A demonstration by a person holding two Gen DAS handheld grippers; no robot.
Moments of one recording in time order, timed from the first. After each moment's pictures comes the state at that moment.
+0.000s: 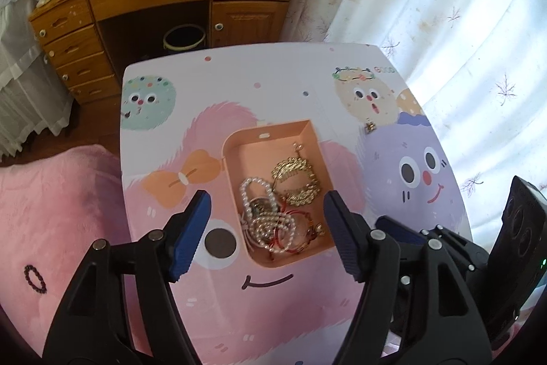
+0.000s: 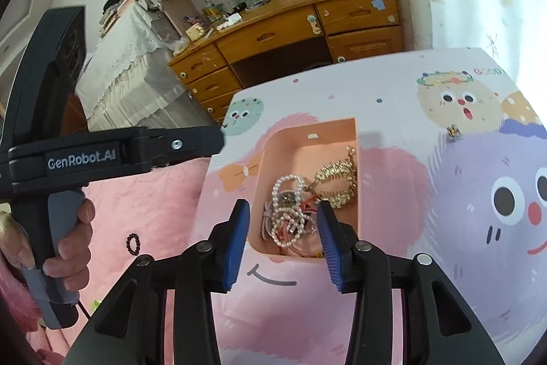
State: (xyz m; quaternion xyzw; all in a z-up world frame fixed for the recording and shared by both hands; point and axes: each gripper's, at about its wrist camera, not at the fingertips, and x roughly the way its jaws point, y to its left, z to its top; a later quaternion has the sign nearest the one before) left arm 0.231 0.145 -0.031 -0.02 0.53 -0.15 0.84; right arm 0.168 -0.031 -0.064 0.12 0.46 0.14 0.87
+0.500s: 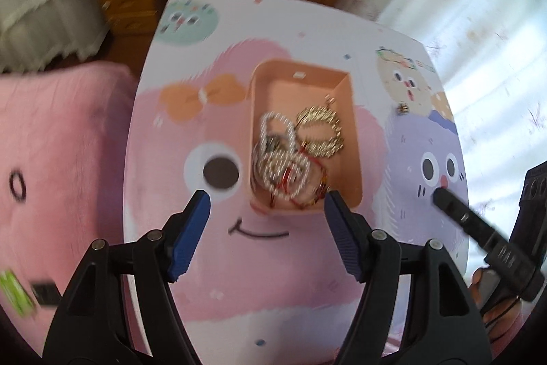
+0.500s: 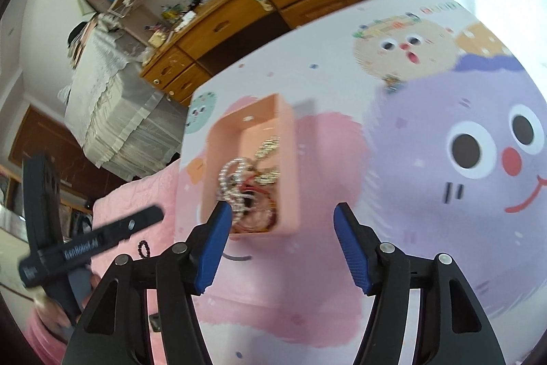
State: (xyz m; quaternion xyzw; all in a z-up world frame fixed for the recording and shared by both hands) left arm 0.175 0.150 -0.084 -0.11 0.58 -0.03 0.81; right arm 0.180 -0.161 -0.095 0.22 0.53 0.10 0.81
